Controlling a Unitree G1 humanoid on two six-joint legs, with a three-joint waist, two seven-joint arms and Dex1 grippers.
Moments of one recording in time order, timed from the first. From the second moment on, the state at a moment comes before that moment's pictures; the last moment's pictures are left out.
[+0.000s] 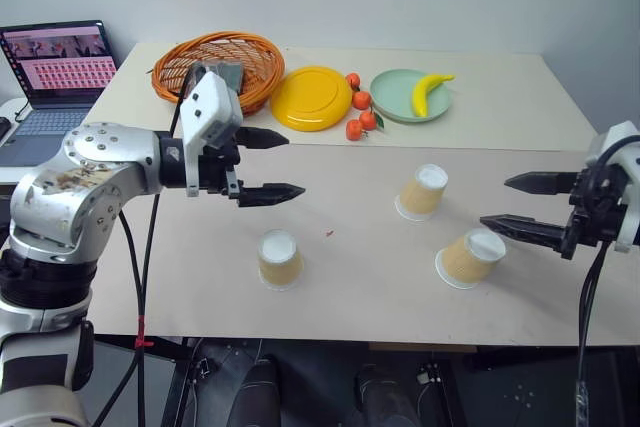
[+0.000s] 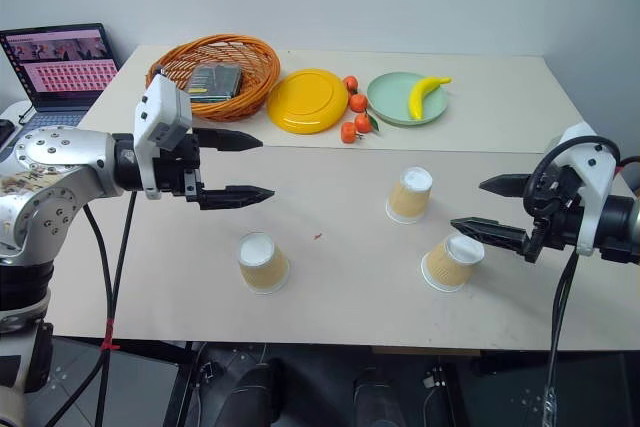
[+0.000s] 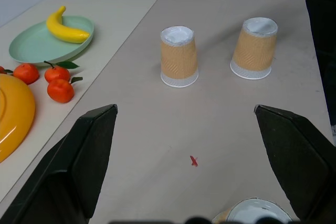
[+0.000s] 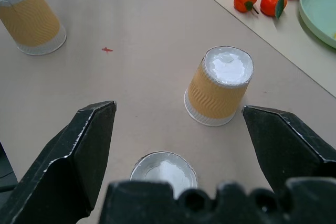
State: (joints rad) left arm -0.74 0.86 -0.02 -0.29 -0.62 0.77 -1.02; right arm -0.18 -1.13 -0.47 -0.36 0.69 0.82 1.04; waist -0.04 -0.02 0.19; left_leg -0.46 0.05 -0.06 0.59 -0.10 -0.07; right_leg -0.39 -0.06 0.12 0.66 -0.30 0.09
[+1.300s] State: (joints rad) left arm -0.97 0.70 -0.13 -0.06 -0.52 0.75 -1.12; right arm 0.09 -0.84 -0.48 -0.50 0.63 0.77 0.78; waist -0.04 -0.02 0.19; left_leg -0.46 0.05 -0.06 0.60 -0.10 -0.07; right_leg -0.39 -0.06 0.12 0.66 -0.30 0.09
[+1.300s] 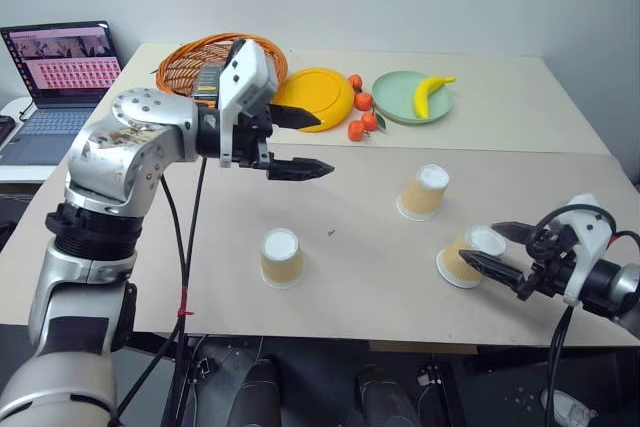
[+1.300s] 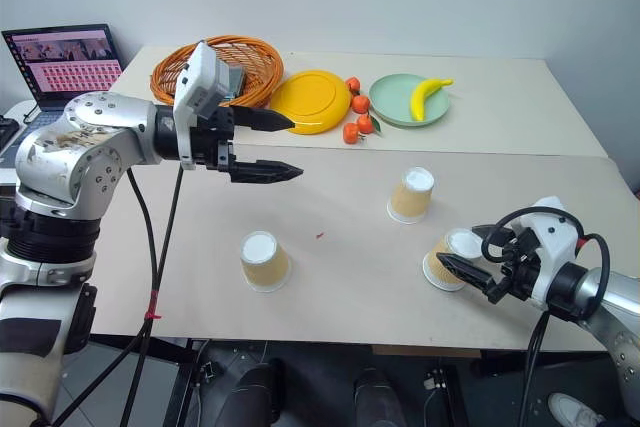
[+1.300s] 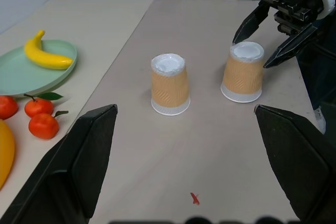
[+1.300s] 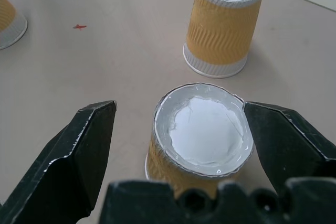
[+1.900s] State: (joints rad) left arm -0.97 0.70 -0.10 -0.07 -0.52 0.77 -1.10; right arm 0.02 -0.91 -0.56 -0.57 0.73 0.84 0.75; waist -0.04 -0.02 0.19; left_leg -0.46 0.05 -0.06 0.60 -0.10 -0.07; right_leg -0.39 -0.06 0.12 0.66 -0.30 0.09
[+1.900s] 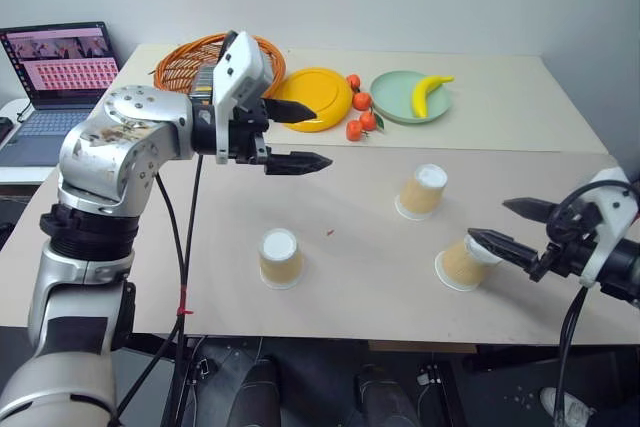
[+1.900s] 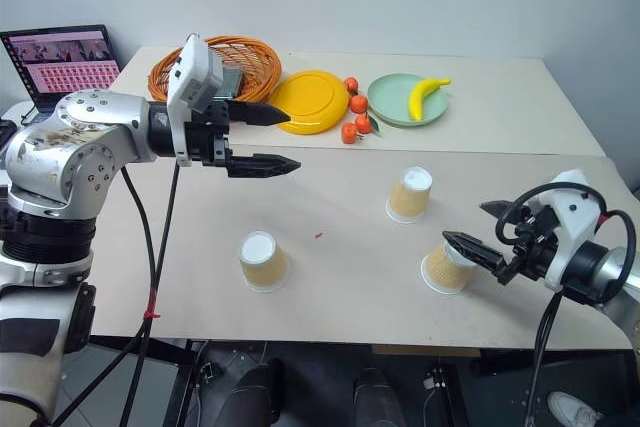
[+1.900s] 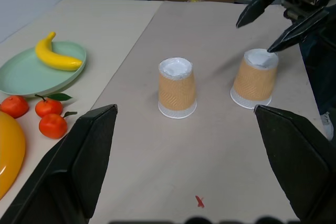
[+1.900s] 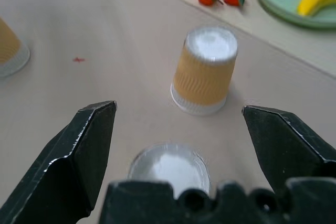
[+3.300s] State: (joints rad) left arm -0.94 0.74 -0.09 -0.11 -0.52 0.79 -1.09; right arm -0.06 -0.91 -0.37 -0.46 0.65 0.75 0.79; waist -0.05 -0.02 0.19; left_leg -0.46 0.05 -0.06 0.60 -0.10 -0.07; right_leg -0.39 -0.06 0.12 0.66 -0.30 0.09
